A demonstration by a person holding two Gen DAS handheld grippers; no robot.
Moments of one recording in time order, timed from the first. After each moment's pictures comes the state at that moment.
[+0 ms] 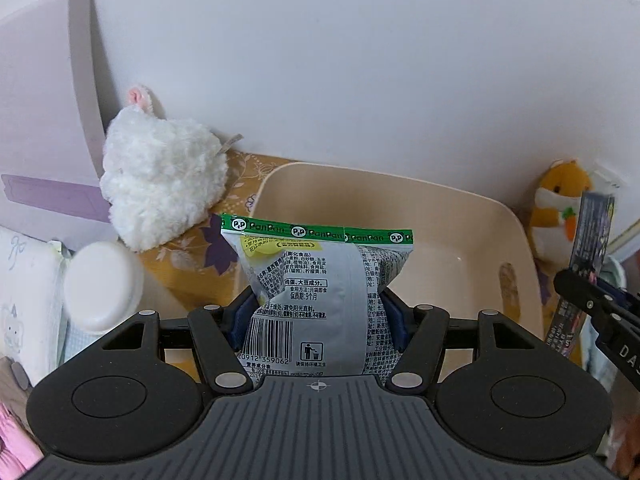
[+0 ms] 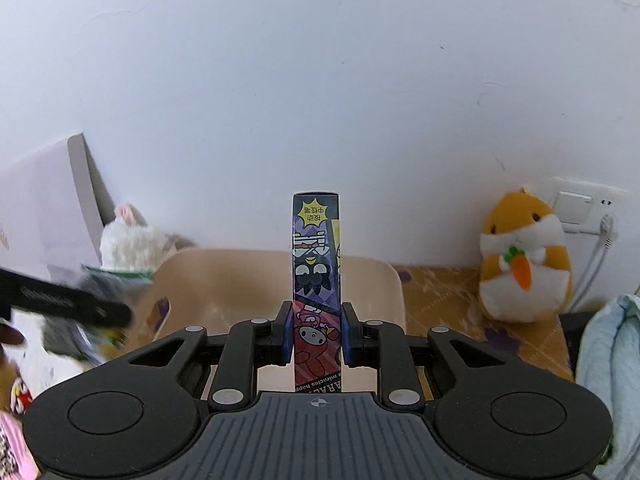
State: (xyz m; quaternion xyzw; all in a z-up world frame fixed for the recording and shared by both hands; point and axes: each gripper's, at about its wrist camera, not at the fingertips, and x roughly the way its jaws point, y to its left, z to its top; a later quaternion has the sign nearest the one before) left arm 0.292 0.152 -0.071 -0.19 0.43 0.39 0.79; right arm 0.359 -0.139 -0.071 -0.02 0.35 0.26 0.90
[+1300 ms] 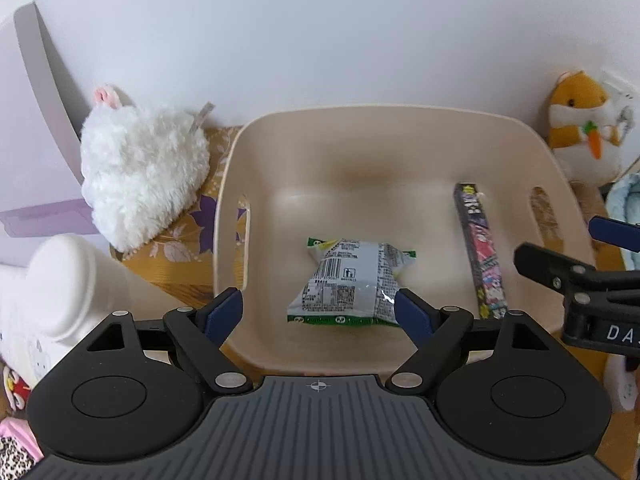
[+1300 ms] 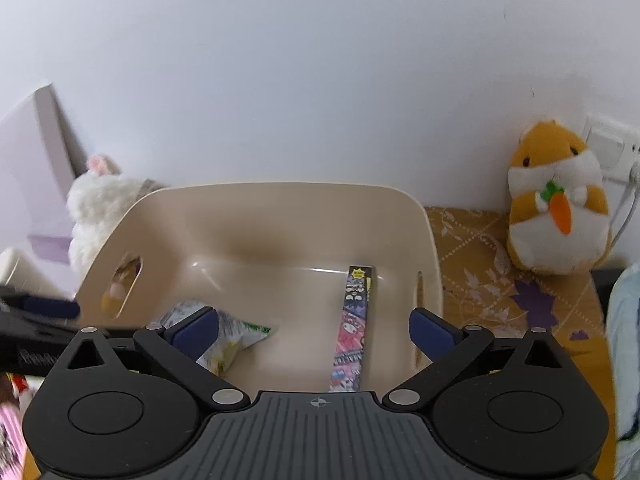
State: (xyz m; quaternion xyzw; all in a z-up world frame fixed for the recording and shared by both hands) left arm 0.291 0.130 -0.117 -0.11 0.47 0.43 0.76; right arm 0.372 -0.114 -0.121 -0.04 0.42 0.25 0.87
